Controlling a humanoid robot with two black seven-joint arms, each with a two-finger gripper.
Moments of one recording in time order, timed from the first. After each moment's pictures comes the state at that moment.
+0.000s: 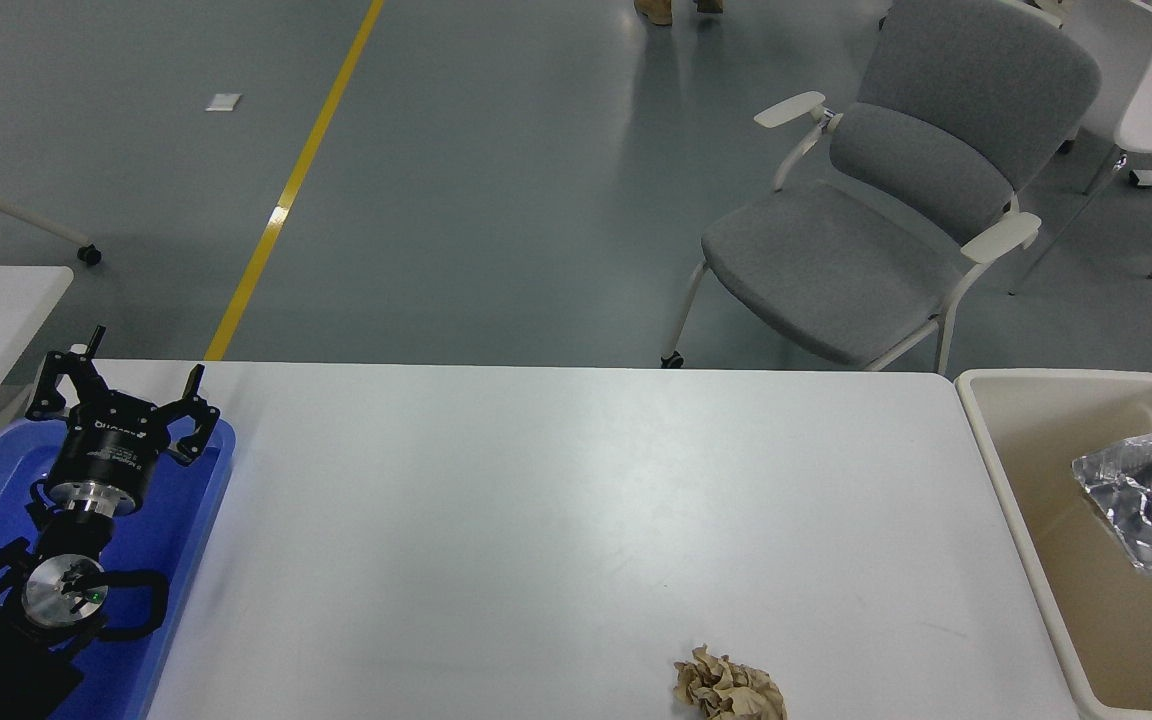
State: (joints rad) left arm -0.46 0.45 -0.83 -0.52 -0.19 -0.62 -0.53; right arm 0.70 -0.58 -0.15 0.12 -0.18 0.21 0.03
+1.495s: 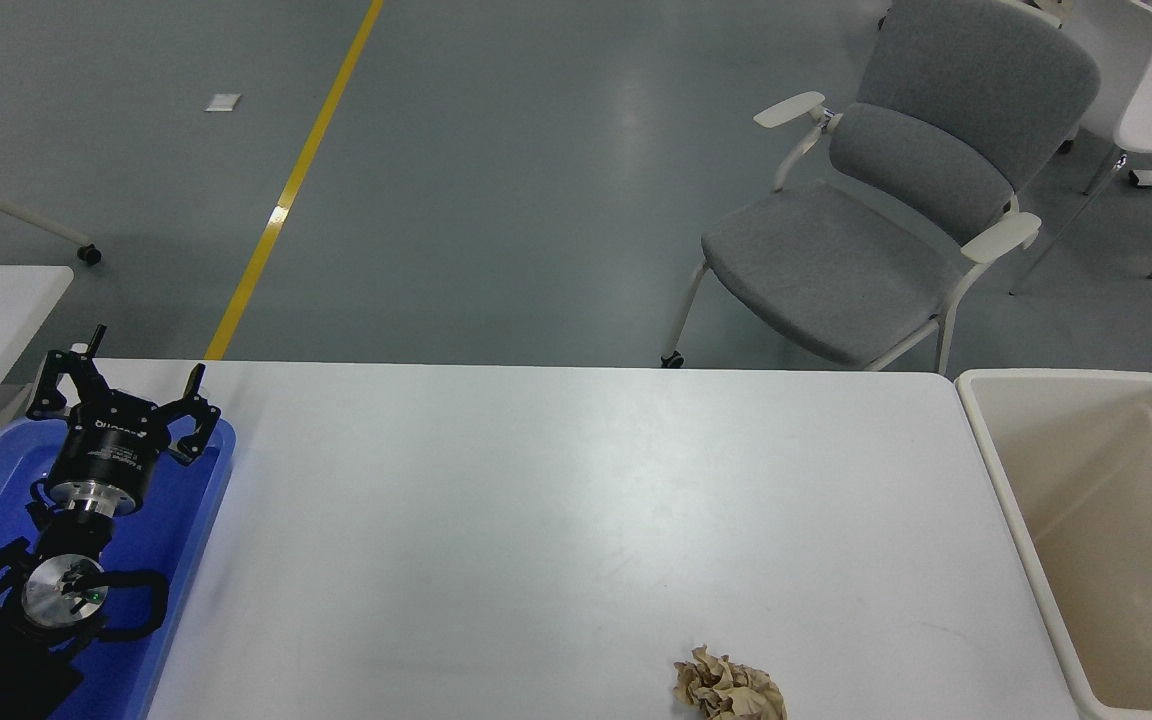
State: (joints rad) left arm -0.46 0.45 -0.83 -0.52 -0.19 -0.62 -0.53; right arm 0.63 -0.50 -0.04 0.13 -0.18 0.08 0.02
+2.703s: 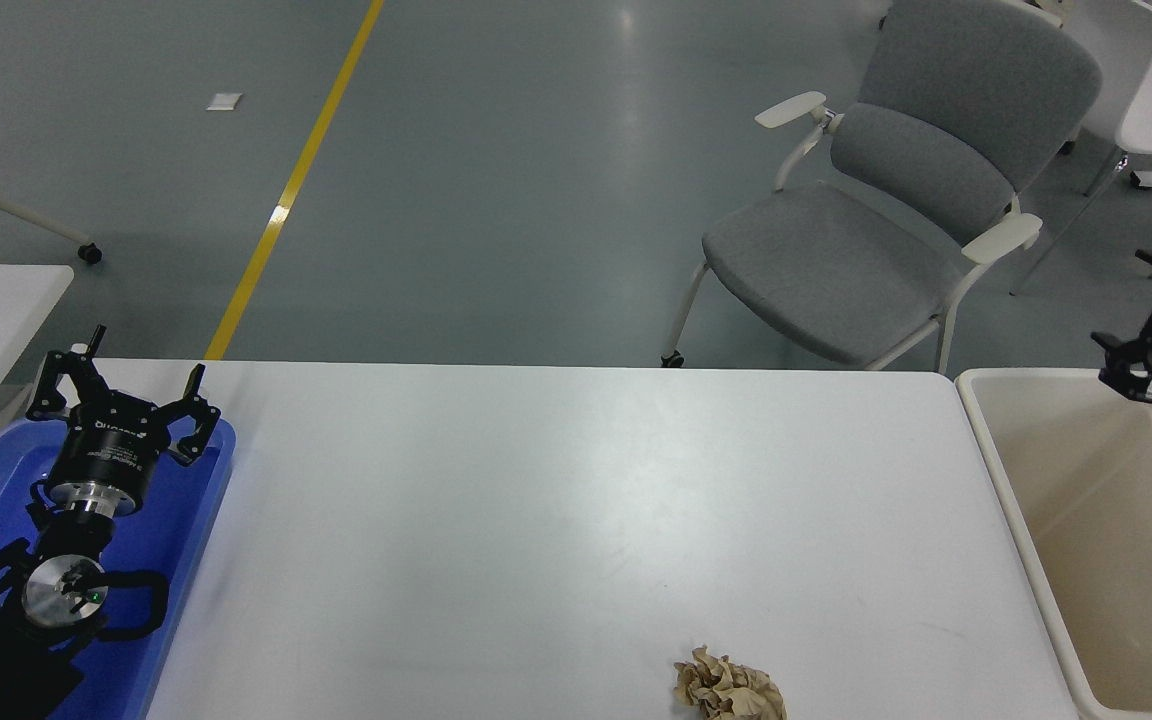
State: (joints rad) left arm -0.46 0.45 -0.83 -0.52 -0.19 -0.62 -0.53; right arm 0.83 -0.62 0.76 0.55 -0.17 0.11 0.02
